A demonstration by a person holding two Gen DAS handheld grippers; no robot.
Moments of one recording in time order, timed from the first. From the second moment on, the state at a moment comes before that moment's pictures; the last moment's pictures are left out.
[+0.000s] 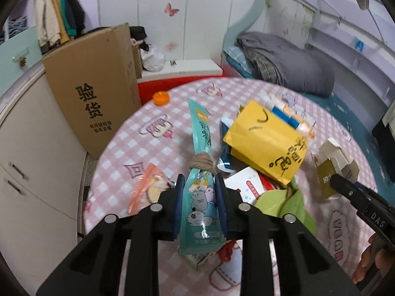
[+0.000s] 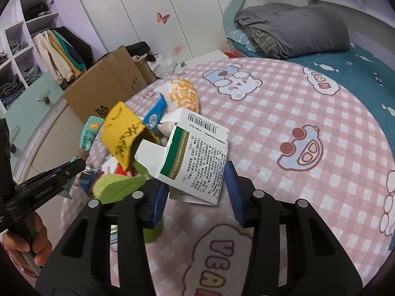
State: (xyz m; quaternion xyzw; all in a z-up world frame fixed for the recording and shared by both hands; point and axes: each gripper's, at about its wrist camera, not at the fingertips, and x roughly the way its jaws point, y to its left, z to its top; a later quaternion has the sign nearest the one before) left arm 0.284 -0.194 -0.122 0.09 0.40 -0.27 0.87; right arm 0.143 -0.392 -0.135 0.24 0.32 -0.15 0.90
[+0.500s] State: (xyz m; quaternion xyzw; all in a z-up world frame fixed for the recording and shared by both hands) left arm 0.227 -0.090 -0.063 -0.01 0.34 -0.26 0.91; right arm 0.125 -0.291 -0.068 0.20 0.28 -0.04 0.94
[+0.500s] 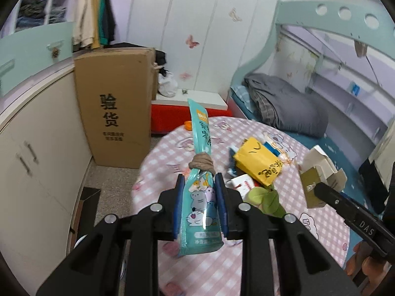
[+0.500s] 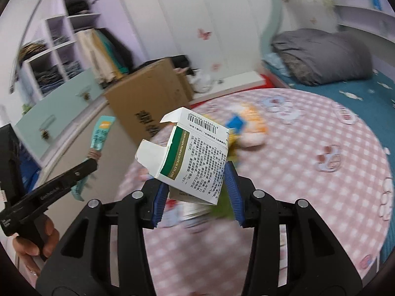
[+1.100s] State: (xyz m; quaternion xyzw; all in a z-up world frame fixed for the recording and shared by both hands) left arm 0.222 0.129 -0.130 -0.08 0.38 -0.07 0.92; right arm 0.200 -0.056 -0.123 0.12 0.36 0.17 0.91
